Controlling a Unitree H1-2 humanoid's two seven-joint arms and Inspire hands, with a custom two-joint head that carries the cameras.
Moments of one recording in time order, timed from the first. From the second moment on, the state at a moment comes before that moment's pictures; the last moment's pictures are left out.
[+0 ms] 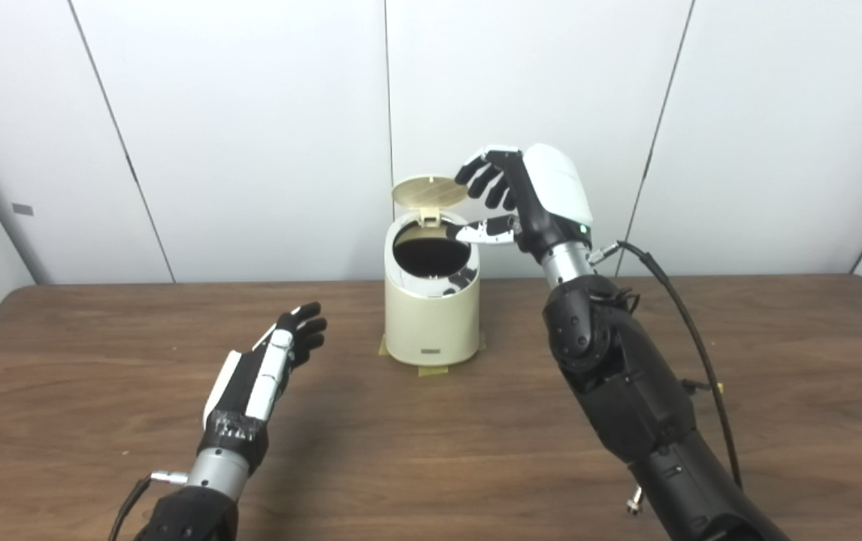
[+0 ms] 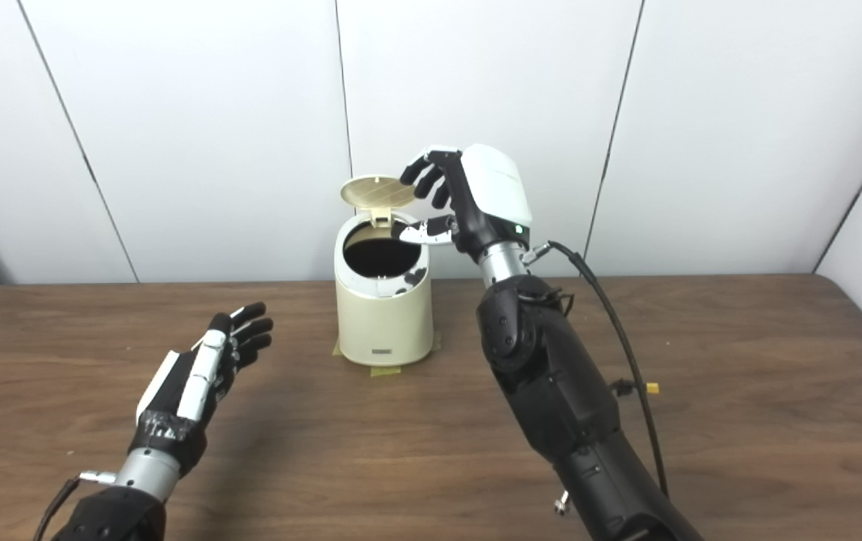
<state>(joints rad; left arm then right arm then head) -0.14 0.11 0.02 -0.29 -0.01 0.39 -0.08 -0.74 -0.11 0.23 0.23 -0.71 0.19 -0.19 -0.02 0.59</state>
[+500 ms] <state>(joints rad) -0.14 0.09 0.06 -0.31 -0.02 0.39 -0.06 -0.59 -0.10 0.09 -0.07 -0.57 0.41 -0.05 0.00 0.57</state>
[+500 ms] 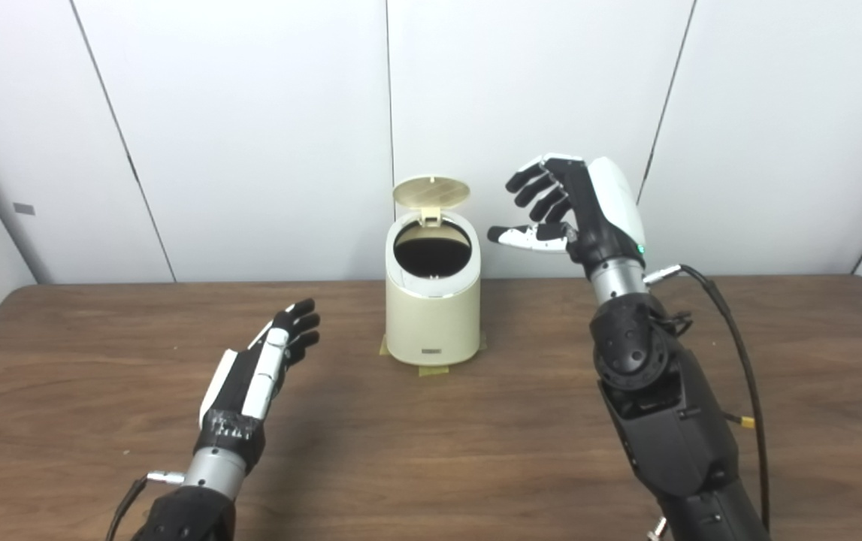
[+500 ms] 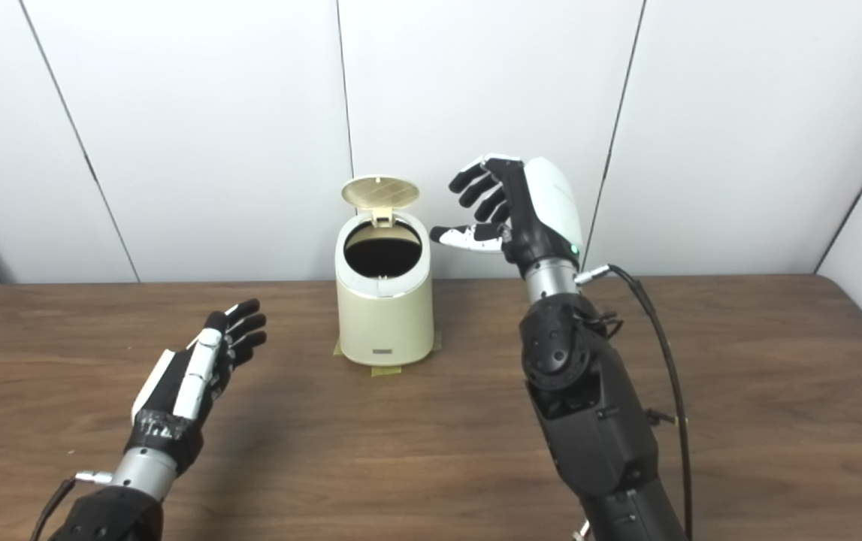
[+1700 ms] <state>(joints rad) -0.09 0.13 0.10 -0.38 -0.04 0.41 -0.05 -0.25 0.03 -0.16 -0.24 0.03 0.47 0.04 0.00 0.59</state>
